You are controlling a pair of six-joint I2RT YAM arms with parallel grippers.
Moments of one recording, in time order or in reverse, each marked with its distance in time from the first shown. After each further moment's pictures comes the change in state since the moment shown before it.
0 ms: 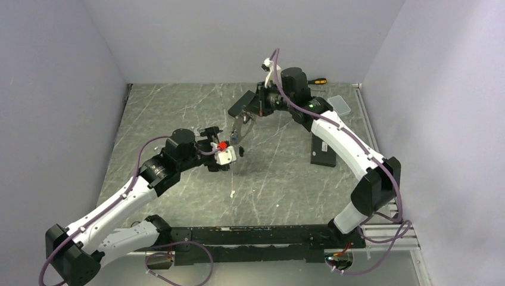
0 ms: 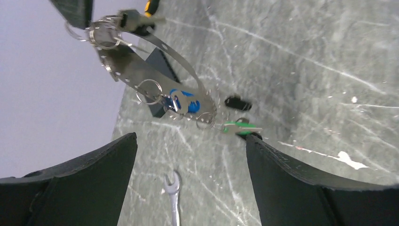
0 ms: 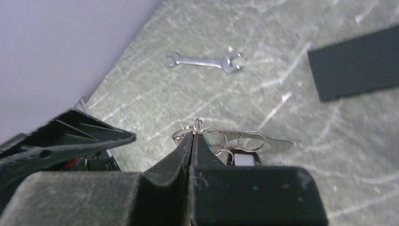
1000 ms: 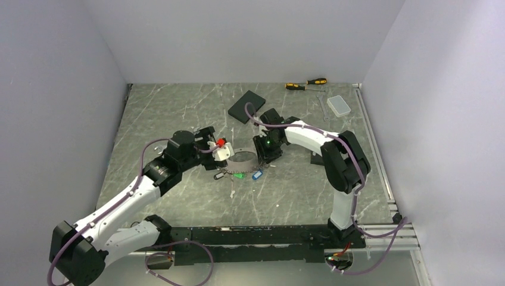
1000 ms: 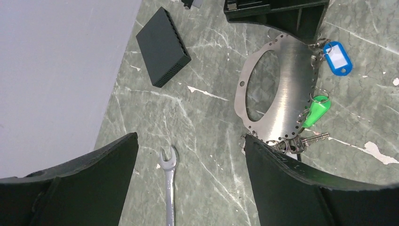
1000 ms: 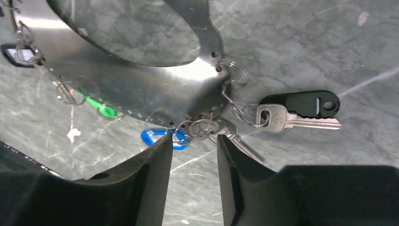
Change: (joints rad) left arm 0.074 0.026 -0.099 0.093 -0.090 -0.016; right arm 0.036 0.317 -0.227 -0.251 0.199 -0.098
